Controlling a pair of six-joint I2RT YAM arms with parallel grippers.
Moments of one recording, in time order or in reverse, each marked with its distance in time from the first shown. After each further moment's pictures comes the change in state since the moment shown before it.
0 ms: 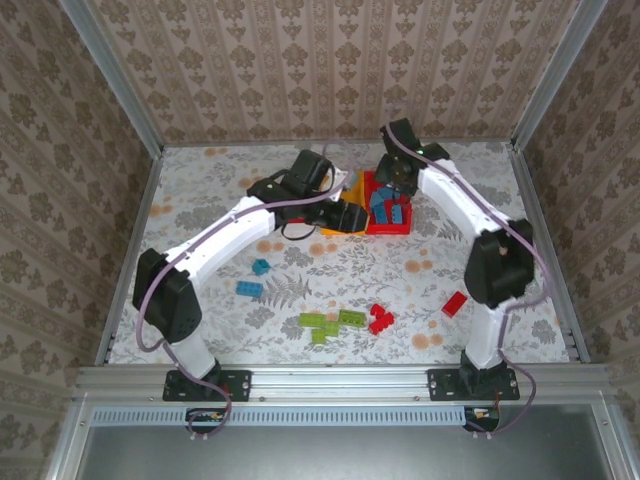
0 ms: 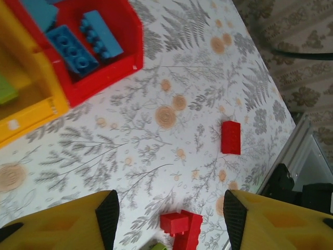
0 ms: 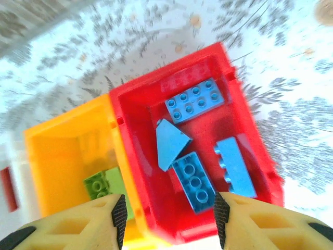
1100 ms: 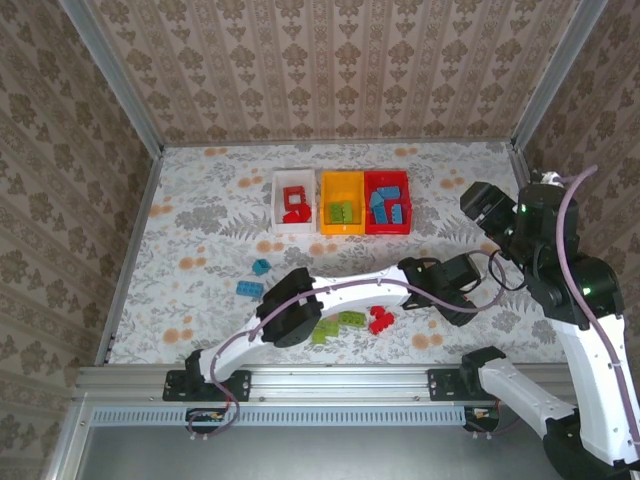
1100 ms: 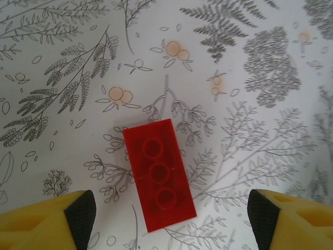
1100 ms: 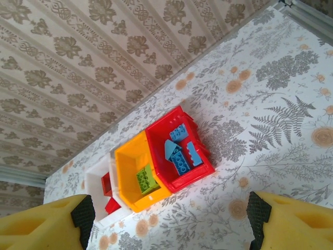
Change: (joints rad) left arm -0.559 0.703 0.574 0.034 -0.466 0.061; right arm -0.089 -0.963 -0.292 -0.222 0.035 0.056
